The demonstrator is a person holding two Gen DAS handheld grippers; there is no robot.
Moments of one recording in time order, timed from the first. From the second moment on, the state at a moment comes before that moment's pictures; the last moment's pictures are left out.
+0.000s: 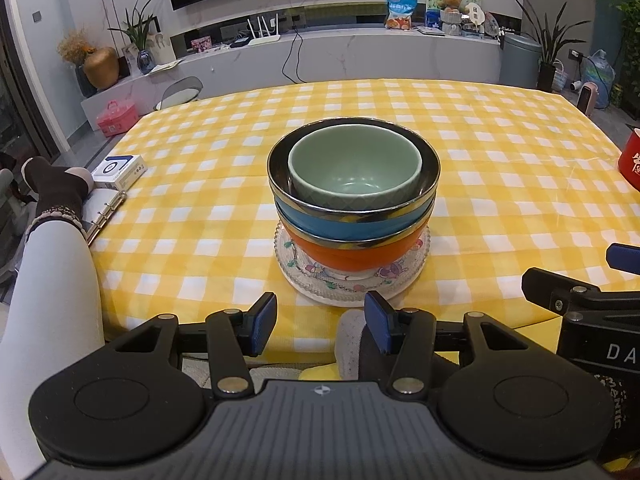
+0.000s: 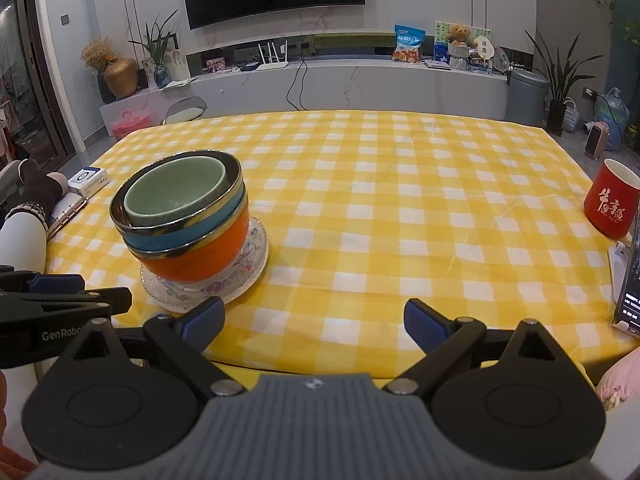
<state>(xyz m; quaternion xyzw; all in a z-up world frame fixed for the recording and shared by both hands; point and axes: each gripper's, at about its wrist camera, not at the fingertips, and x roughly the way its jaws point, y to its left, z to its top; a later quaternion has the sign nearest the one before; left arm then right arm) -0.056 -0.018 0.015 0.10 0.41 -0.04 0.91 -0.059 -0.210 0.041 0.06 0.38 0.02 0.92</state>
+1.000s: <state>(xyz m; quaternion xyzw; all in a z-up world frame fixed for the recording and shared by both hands) -0.057 -0.018 0.015 0.10 0.41 -0.04 0.91 -0.058 -0.214 0.037 0.07 0.38 0.01 0.92</state>
